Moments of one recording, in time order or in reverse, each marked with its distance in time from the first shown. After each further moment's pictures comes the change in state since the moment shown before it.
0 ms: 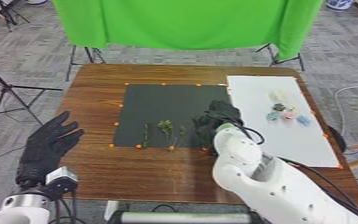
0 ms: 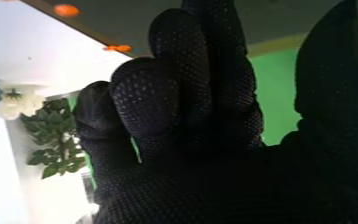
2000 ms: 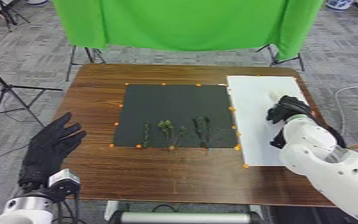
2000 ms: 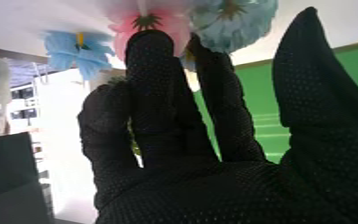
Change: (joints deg) left arm 0.8 0.3 1.3 -0.5 -0.1 0.9 1.2; right arm -4.1 20.5 12.3 5.7 11.8 5.8 -6.3
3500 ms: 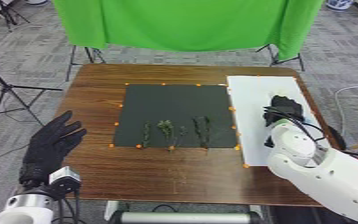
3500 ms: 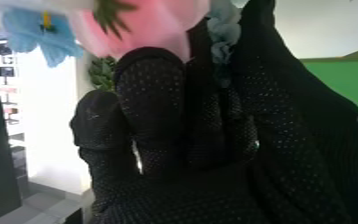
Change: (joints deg) left arm -1.0 -0.2 0.0 0.2 0.0 -0.3 -0.6; right arm 10.8 0.7 -17.8 3.7 -7.3 6.6 4.3
